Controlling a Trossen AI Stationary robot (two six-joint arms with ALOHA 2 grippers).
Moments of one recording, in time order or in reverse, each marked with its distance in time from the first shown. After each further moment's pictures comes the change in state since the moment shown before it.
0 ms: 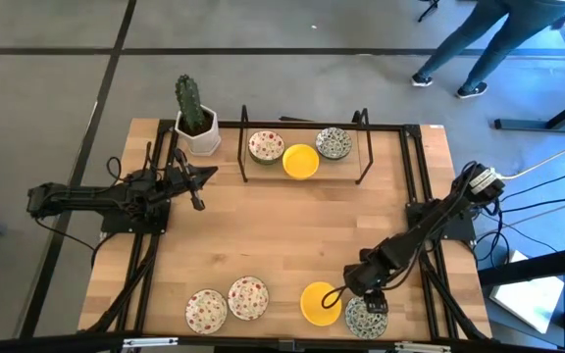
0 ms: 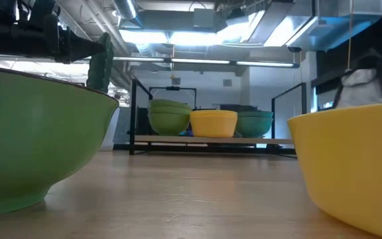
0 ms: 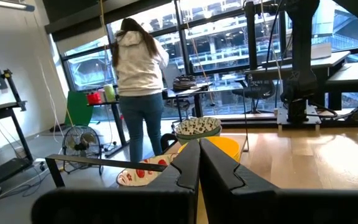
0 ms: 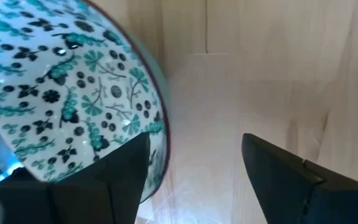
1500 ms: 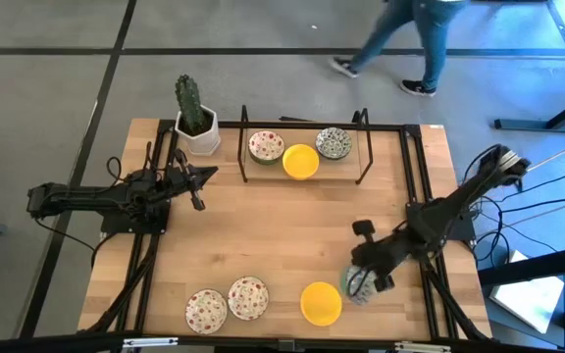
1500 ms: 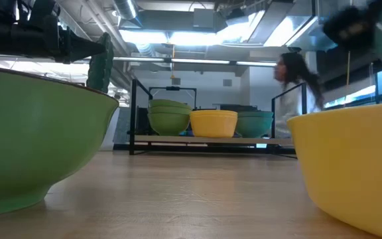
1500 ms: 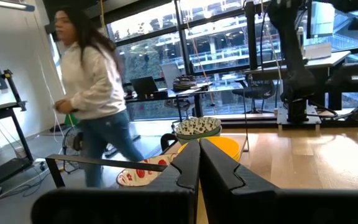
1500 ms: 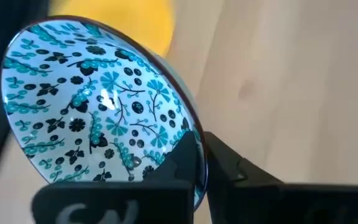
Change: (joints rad) left arm 0.000 0.000 0.000 0.000 0.000 0.000; right arm -0.027 -0.345 -0.005 -0.053 0.470 -0.441
